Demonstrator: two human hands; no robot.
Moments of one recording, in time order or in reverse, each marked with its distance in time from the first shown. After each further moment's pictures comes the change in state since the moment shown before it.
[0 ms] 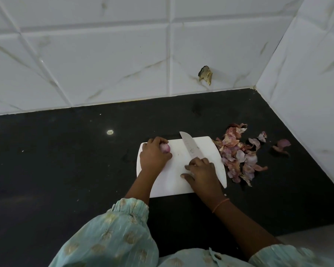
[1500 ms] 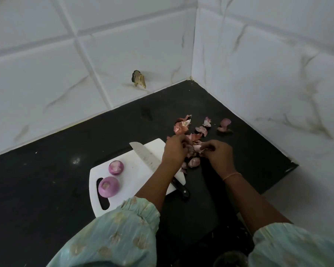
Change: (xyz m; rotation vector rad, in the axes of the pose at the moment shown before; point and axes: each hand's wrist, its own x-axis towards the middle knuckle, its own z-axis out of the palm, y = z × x) left_hand -0.013 0.157 0.131 -0.012 -0.336 0.433; right_hand -0.029 0.138 -0.076 0.492 0.430 0.571
